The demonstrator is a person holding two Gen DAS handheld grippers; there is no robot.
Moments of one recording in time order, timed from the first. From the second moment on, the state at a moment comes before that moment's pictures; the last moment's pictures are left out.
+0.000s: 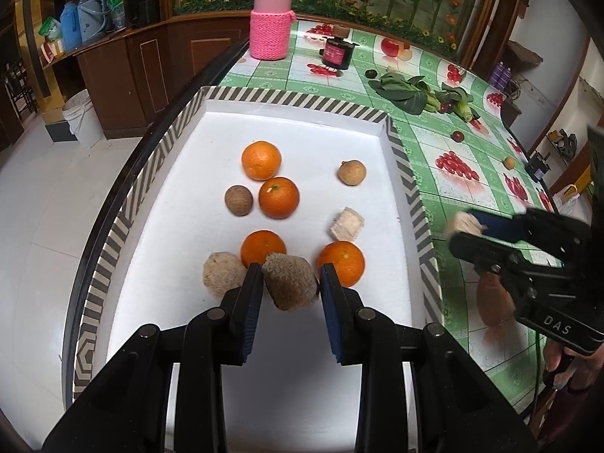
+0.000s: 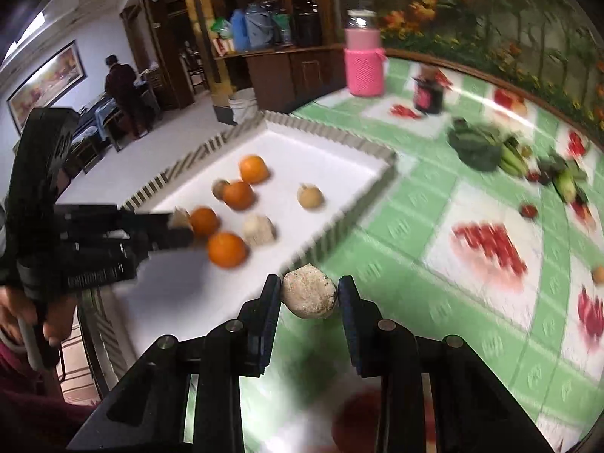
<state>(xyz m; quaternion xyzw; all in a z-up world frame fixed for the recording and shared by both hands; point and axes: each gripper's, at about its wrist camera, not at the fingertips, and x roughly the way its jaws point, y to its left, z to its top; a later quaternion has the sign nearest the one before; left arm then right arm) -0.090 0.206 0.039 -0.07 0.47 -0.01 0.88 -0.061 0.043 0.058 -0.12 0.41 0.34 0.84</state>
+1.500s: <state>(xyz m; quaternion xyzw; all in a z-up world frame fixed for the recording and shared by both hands) -0.079 0.196 0.048 -0.07 0.44 0.02 0.89 -0.009 0.027 0.061 0.02 0.43 0.38 0.82</state>
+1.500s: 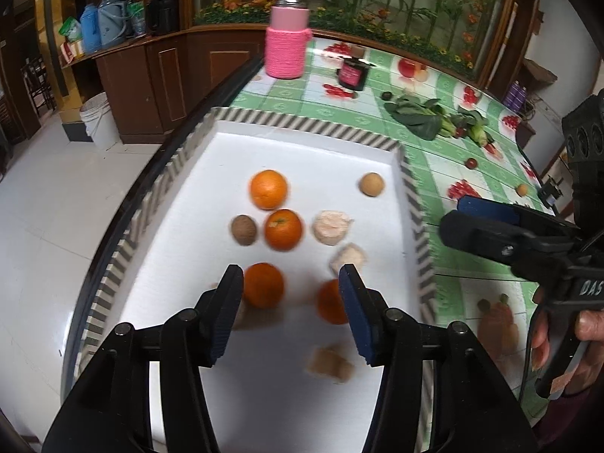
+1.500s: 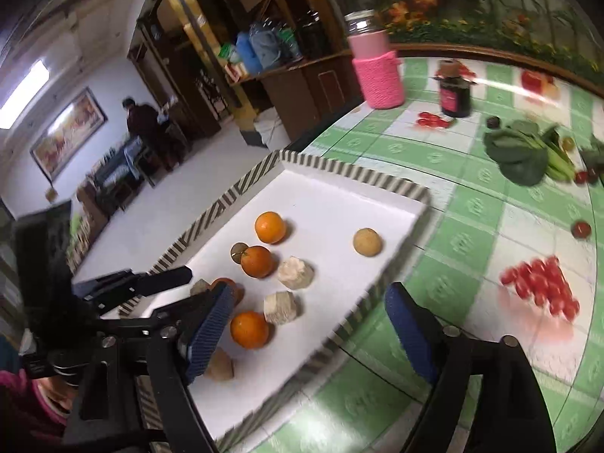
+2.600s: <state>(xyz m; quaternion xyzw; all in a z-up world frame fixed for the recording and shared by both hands) 0.036 0.013 0.066 0.03 0.47 -0.14 0.87 0.045 -0.236 0.049 0.01 0.42 0.12 0.90</state>
